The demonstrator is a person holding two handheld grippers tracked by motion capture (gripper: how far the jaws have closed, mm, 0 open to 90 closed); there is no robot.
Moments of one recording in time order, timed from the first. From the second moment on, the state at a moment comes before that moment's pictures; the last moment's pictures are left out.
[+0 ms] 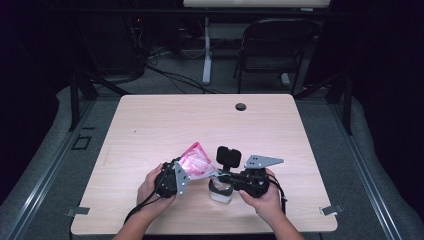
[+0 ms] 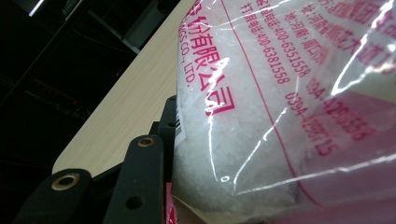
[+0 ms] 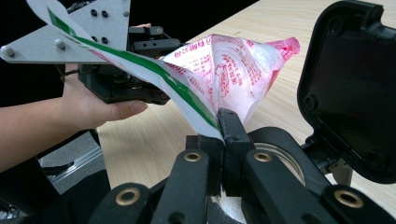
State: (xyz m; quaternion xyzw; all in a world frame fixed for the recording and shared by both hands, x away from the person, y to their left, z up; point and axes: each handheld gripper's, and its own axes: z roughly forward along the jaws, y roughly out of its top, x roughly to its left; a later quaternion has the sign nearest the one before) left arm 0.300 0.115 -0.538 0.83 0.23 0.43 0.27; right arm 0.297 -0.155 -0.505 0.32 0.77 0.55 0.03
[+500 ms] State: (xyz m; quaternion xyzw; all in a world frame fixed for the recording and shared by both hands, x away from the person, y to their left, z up) left arm 0.298 0.113 -0.536 0.83 0.22 0.45 0.26; right arm 0.295 -0.158 -0.509 0.33 0.77 0.55 0.03
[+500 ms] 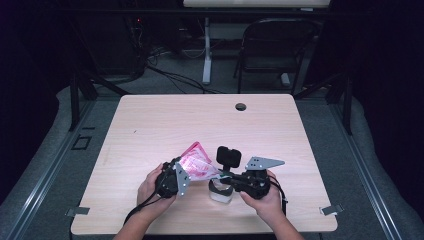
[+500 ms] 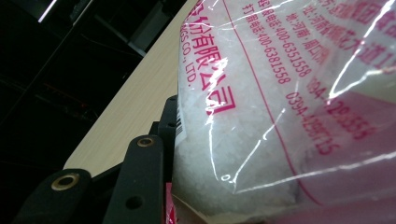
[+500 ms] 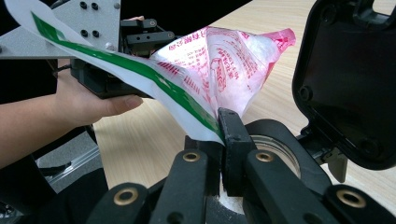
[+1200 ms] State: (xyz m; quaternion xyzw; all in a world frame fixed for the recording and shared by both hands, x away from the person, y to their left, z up) left arm 0.296 0.113 -0.532 0.82 0.21 0.46 0.25; right arm 0.284 -0.162 -0.496 0.31 0.77 0.55 0.07
